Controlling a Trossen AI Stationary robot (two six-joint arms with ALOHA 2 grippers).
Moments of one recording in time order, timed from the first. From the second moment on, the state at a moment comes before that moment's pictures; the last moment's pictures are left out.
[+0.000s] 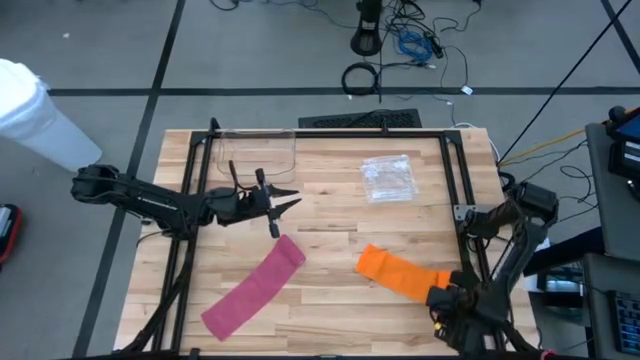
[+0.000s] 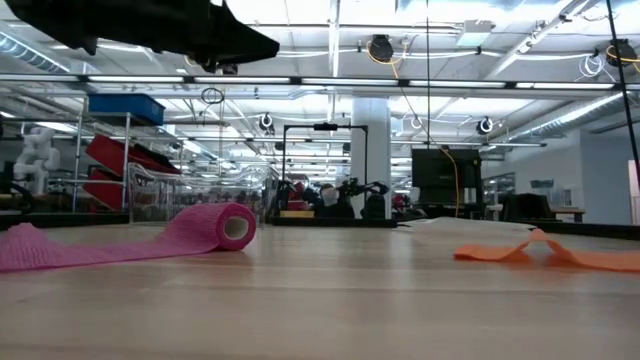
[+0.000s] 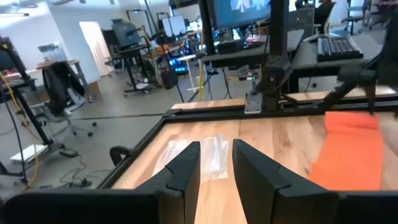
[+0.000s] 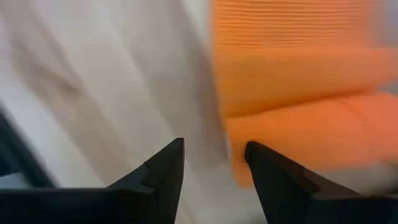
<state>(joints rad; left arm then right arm) -0.08 1.16 0.47 0.67 -0.35 0.19 1.13 1.66 1.06 -1.03 0.10 1.58</state>
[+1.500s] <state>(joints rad) -0.06 1.27 0.47 0.84 -0.35 0.25 1.27 1.98 1.37 -1.35 0.26 1.54</state>
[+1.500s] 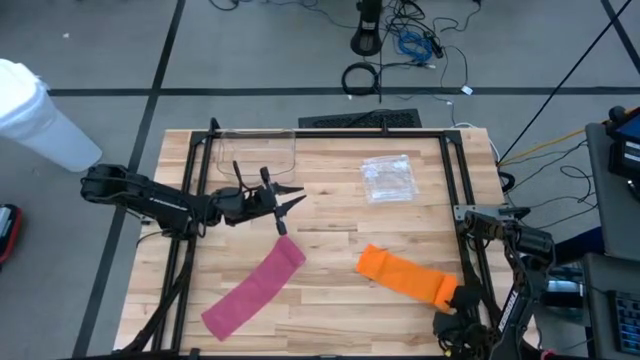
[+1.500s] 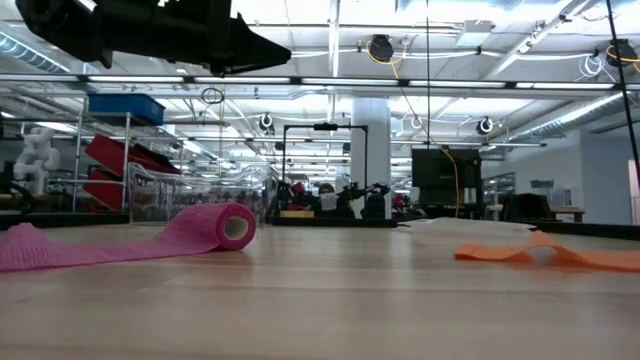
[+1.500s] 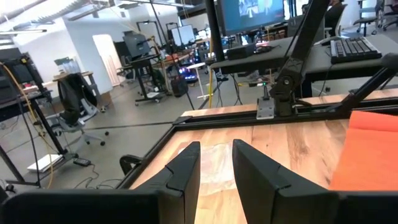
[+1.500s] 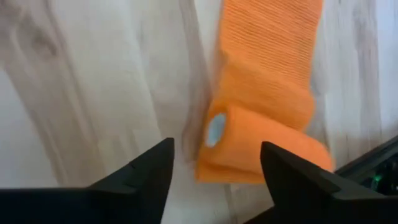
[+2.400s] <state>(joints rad) -0.06 1.27 0.47 0.84 -0.35 0.27 1.23 1.98 1.30 -1.31 0.22 1.58</state>
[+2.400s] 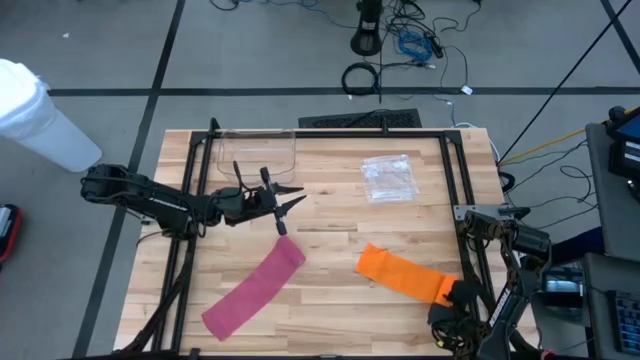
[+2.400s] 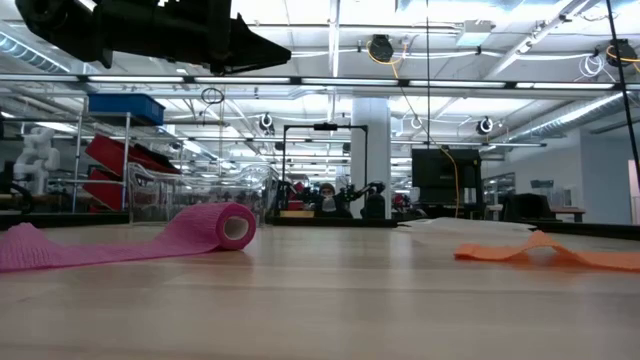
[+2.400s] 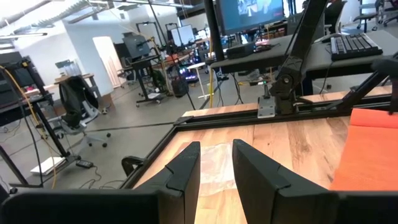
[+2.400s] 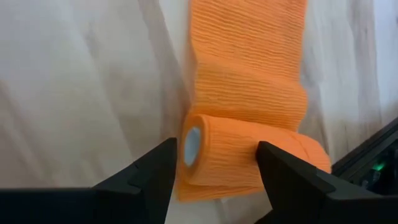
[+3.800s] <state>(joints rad) -0.09 1.27 0.50 0.87 -0.26 0.21 1.22 1.78 1.37 -1.57 0.93 1.44</state>
